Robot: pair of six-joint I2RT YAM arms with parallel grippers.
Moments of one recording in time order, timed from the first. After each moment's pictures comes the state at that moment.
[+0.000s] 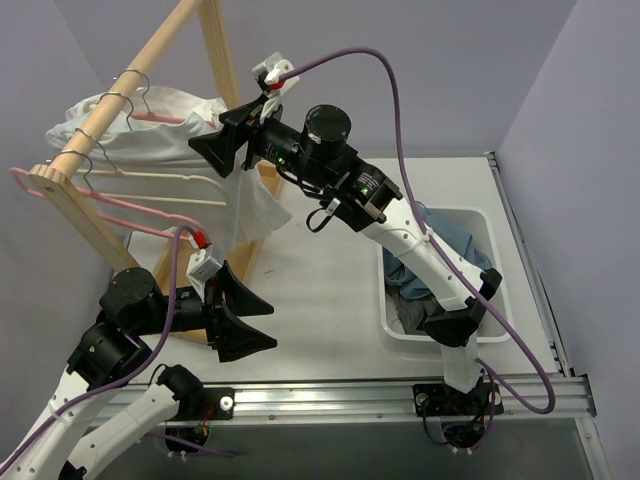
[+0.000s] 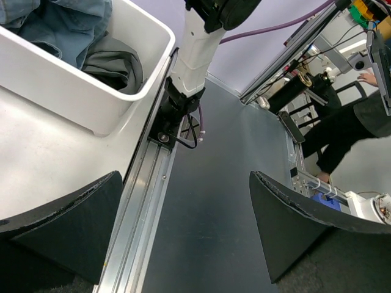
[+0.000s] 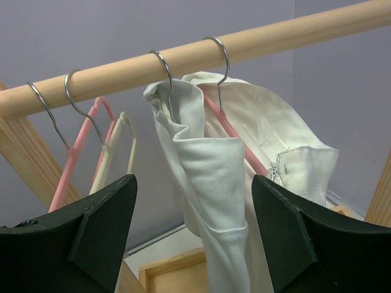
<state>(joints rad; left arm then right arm) -0.66 0.56 0.94 -0.46 0.77 -0.52 0.95 1.94 2.37 -0.19 -0.14 0.21</state>
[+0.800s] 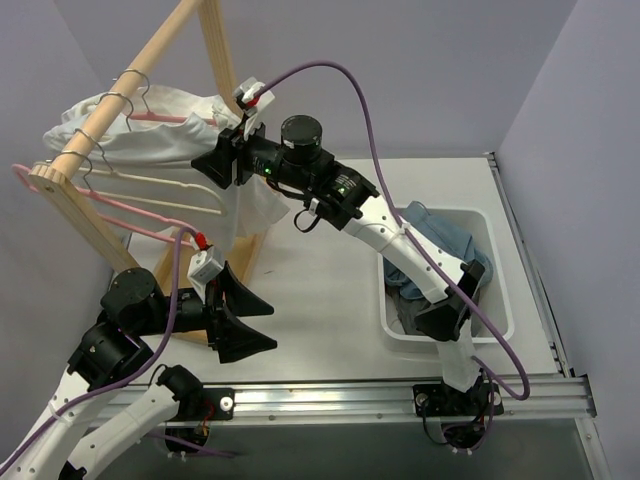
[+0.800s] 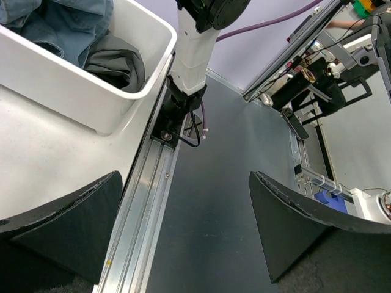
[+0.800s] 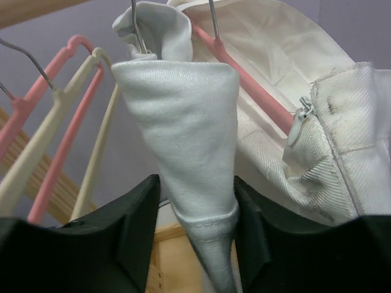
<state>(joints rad) -0.66 0.56 0.93 -0.46 0.78 -0.49 0.93 2.00 2.29 -0.19 -0.23 0.24</state>
